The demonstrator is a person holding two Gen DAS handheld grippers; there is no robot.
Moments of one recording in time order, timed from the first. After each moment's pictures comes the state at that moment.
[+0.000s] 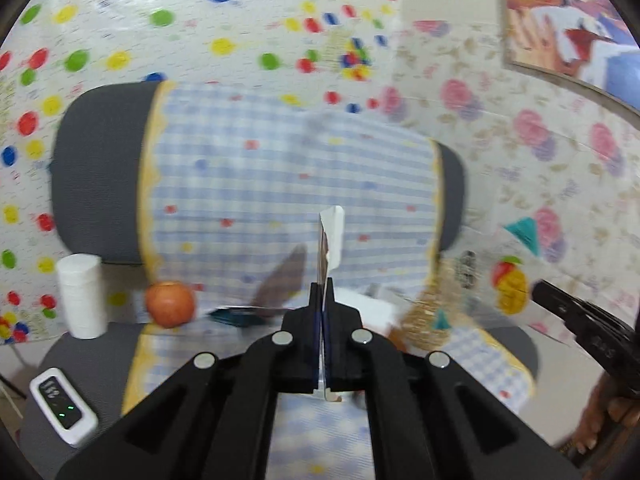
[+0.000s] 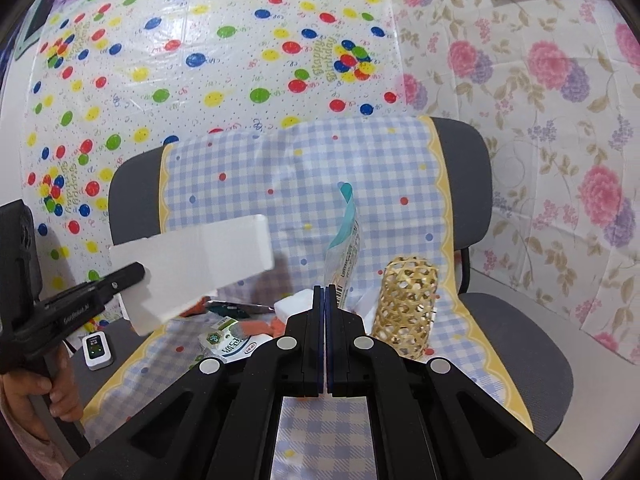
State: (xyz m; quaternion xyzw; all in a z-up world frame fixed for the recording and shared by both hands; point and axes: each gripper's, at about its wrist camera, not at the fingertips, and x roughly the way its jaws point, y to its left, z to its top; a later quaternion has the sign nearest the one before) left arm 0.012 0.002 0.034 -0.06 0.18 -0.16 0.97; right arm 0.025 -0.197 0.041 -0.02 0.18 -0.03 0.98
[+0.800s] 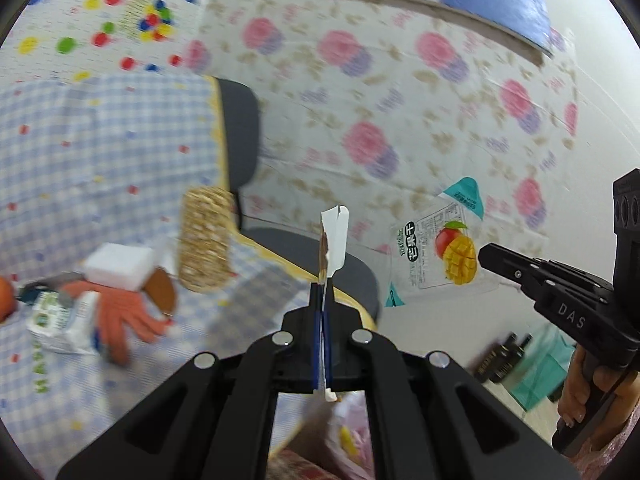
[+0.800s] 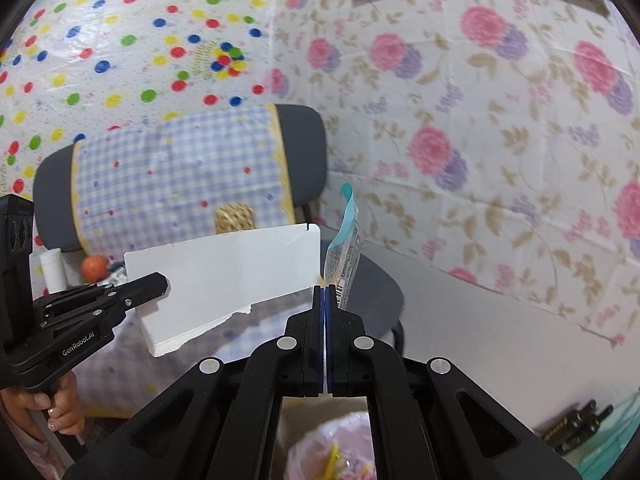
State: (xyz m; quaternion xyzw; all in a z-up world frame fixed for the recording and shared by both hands) left arm -0.071 -0.163 0.000 0.00 0.22 -0.42 0.88; right arm -0.139 -0.273 0.033 -0.01 0.20 -0.24 0.95
